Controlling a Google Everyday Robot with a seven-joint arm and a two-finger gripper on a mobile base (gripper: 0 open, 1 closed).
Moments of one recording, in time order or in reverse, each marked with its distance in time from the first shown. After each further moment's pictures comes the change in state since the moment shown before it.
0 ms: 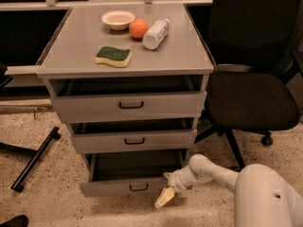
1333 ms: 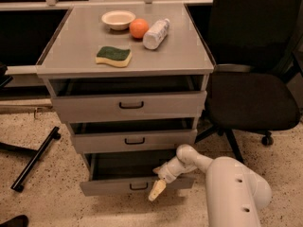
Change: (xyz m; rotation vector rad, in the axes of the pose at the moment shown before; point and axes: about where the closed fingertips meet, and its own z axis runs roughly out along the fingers) arm -0.031 -0.032 0.035 -0.080 0.066 -0.094
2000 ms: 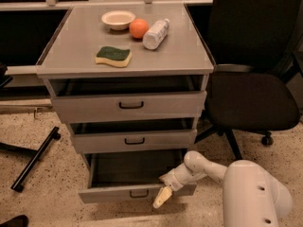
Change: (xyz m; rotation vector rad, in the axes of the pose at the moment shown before) arm 0.026 0.036 -0.017 0.004 -0.015 0.102
